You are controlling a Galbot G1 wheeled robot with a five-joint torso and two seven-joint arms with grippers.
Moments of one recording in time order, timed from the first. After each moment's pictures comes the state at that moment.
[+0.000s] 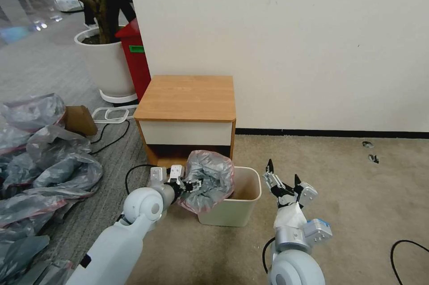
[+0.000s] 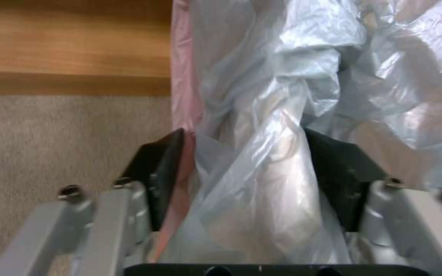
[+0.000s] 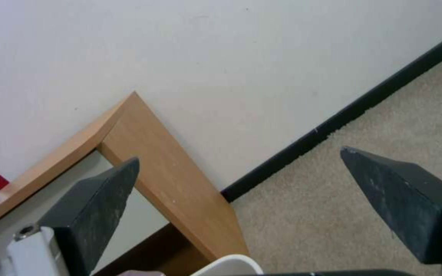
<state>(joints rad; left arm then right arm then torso) 1.09 -1.16 -0.20 -1.79 -0.85 0.74 -0.25 -1.58 1.51 0.25 2.12 0.42 0.11 0.45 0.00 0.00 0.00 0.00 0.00</state>
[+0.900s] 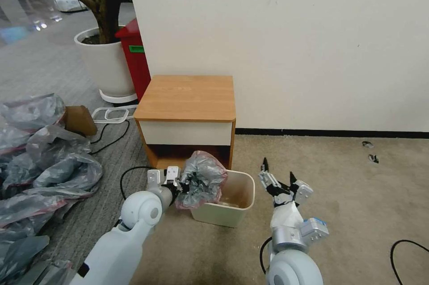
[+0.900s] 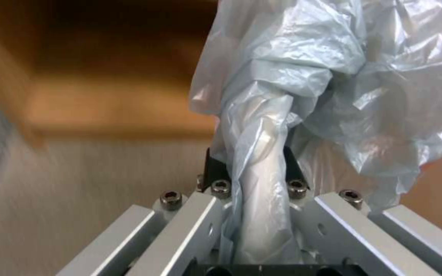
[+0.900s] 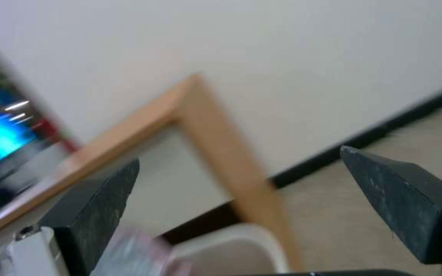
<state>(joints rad) 1.20 -1.16 -0.30 -1.95 -0.75 0.64 -0.24 -1.58 1.45 0.19 2.15 0.42 0.07 0.29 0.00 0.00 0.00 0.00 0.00</state>
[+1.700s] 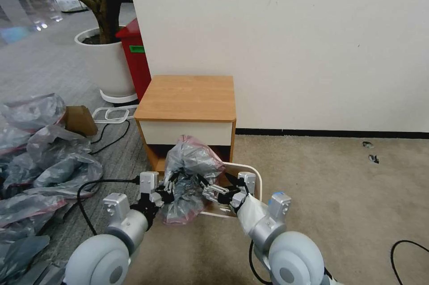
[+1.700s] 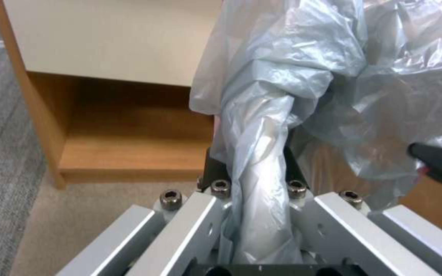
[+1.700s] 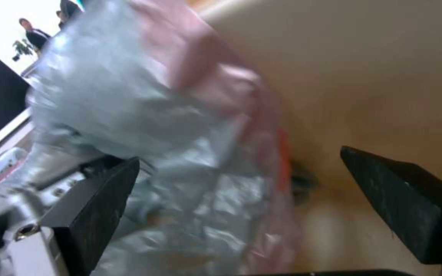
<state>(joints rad) 1.60 -1.17 -0.48 -2.36 -0.66 0.51 -0.14 -1.34 1.22 0.03 2.19 0.75 -0.40 0.25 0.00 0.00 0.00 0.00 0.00</state>
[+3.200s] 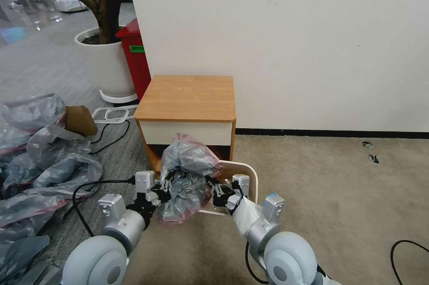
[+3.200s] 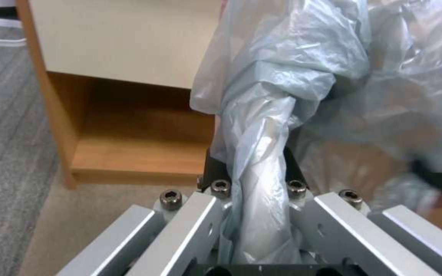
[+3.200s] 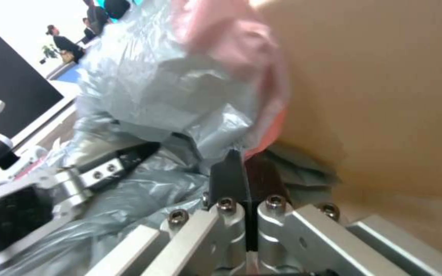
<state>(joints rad) 1.58 -1.18 -0.50 -2.32 -0.67 0.50 -0.16 -1.36 1.23 0.00 2.17 0.68 -0.32 0.16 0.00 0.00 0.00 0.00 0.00</state>
